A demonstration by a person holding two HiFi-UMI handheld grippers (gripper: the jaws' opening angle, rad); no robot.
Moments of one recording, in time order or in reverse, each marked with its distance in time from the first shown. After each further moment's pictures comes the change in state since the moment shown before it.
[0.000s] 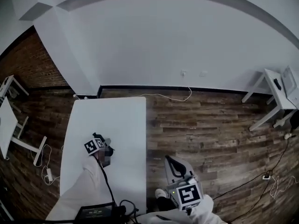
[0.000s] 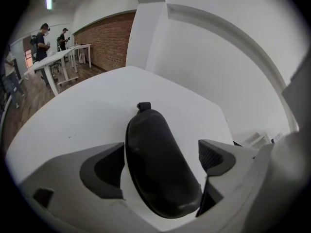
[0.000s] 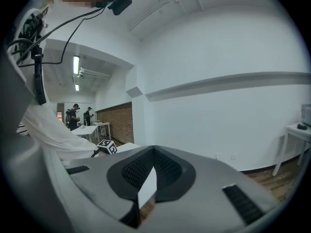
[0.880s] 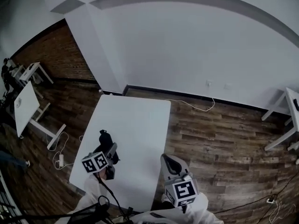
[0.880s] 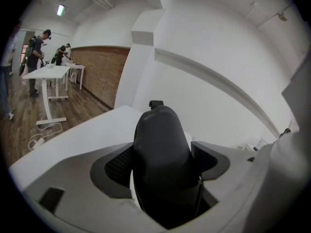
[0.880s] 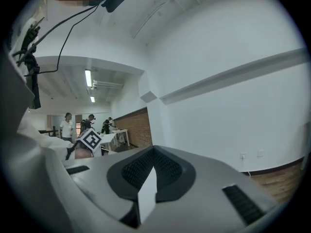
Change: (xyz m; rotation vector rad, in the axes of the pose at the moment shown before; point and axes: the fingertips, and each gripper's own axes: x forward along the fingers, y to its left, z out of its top) left arm -0.189 -0.030 0.014 0.054 -0.369 -0.214; right arm 0.041 0.045 0.007 0.031 -0.076 0.199
